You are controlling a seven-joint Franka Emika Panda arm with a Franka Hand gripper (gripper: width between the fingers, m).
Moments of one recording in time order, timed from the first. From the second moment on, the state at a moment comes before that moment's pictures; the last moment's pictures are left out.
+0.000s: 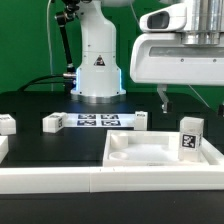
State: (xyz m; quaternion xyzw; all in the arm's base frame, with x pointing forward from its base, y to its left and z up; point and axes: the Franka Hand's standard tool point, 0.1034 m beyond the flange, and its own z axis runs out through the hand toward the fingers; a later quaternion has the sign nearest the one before) arm 0.614 0.107 0.101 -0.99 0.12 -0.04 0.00
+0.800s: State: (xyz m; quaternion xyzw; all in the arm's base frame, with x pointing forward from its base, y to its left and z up) arm 0.608 0.091 0.101 -1.00 0.04 -0.03 0.00
